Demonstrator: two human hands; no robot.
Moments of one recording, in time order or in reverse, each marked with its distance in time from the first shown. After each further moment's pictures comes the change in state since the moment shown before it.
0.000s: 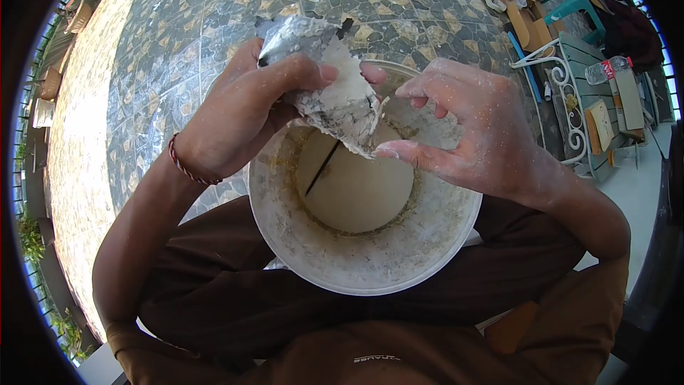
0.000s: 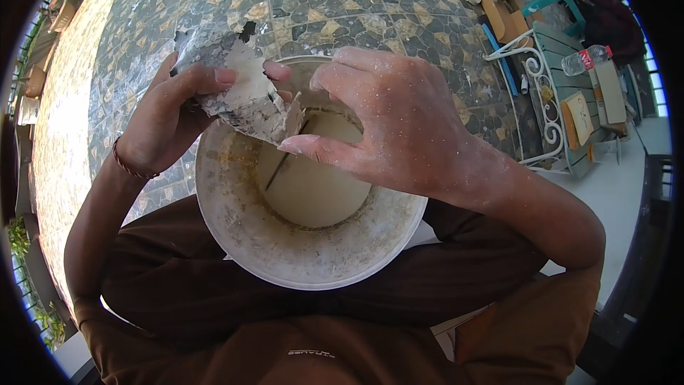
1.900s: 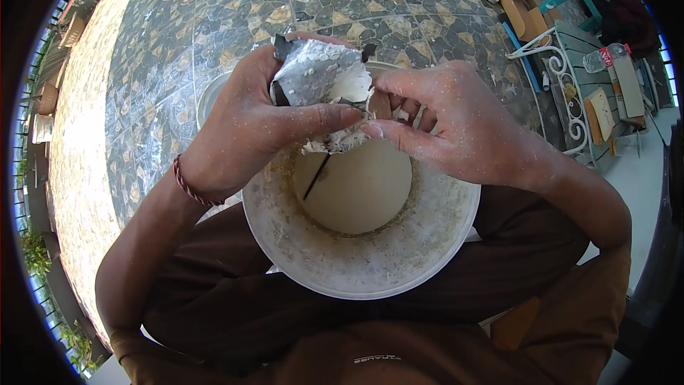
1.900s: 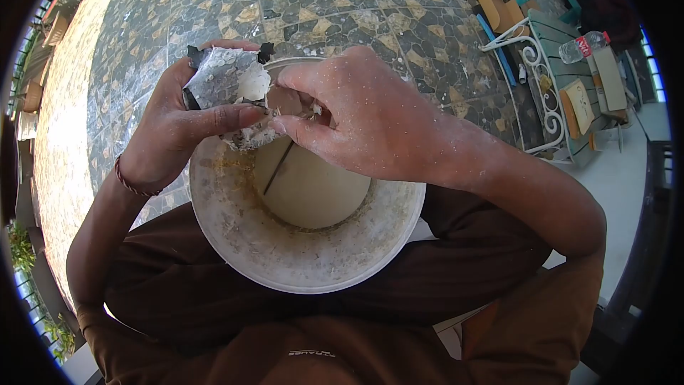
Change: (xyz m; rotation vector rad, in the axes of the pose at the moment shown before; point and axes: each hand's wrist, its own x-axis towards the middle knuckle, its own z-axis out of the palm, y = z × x) left_hand 0.004 -0.002 0.016 0.424 0.055 0.062; right_hand 0.009 0.010 0.015 0.455 -0.057 0.152
